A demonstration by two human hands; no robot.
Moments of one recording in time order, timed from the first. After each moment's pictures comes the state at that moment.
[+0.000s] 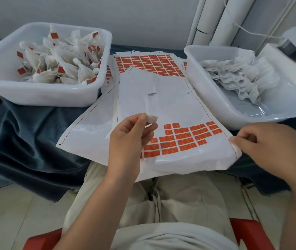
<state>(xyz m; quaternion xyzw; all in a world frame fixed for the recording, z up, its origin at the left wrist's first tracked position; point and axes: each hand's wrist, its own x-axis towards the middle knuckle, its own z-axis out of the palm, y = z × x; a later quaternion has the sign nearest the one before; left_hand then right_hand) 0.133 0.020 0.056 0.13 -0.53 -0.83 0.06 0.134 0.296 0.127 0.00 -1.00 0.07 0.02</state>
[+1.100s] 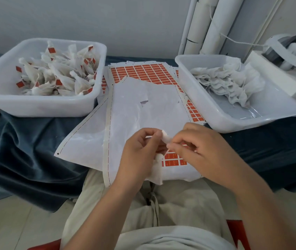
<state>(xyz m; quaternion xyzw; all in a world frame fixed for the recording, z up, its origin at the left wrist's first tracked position) 0.145 0.036 0.060 0.05 -0.64 -0.76 -0.01 0.143 0.214 0.113 0.23 -0.93 0.29 0.04</state>
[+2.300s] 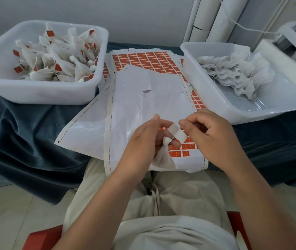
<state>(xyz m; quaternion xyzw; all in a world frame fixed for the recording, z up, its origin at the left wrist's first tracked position) 0.146 0.034 0.062 0.03 -0.62 -0.78 -0.11 0.126 0.217 0.088 0.12 -0.91 0.39 0.09</state>
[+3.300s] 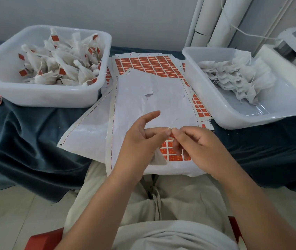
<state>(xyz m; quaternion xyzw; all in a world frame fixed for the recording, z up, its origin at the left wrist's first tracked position) 0.141 0.025 0.061 0.01 -0.67 -0.74 -0.04 0.133 0.201 0.082 0.13 -0.87 0.47 -0.04</state>
